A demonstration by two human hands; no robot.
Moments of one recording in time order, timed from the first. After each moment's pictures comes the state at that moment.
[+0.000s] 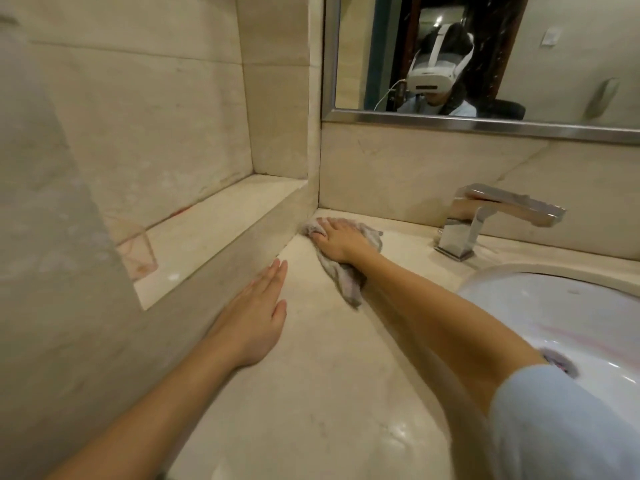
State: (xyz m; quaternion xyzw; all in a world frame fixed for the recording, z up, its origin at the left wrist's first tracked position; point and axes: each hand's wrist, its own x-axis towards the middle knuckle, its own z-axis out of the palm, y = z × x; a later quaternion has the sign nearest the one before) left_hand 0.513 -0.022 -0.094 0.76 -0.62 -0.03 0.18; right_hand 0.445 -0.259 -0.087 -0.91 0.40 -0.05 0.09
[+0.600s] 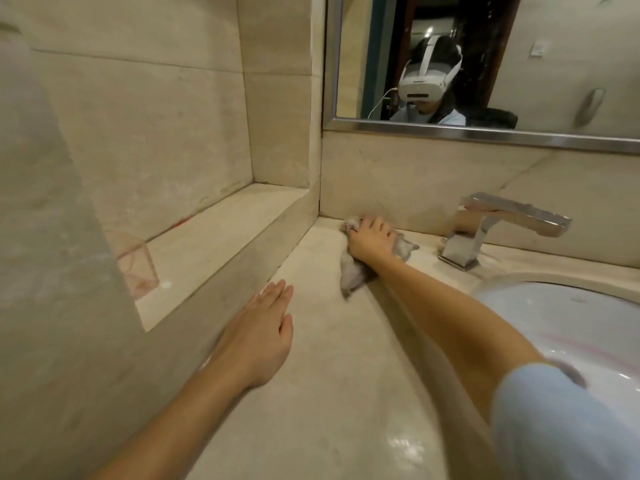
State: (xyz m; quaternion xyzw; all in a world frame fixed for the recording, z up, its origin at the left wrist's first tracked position) left_hand 0.515 -0.025 -0.098 0.77 -0.61 -0.02 0.17; right_hand 0.433 -0.289 -0.086 -0.80 0.57 -0.14 0.06
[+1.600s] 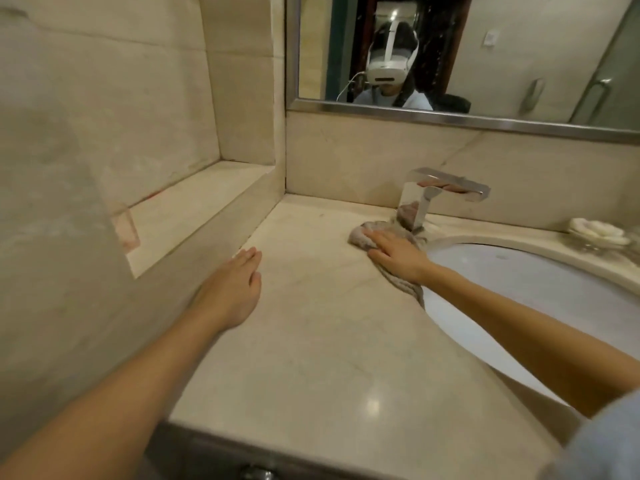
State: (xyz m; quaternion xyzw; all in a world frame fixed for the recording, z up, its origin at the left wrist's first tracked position) left_hand 0.522 -0.033 -0.107 0.77 -0.62 -0.02 0.18; right_hand 0.260 -0.216 -0.093 -0.91 0.41 -0.08 0.06
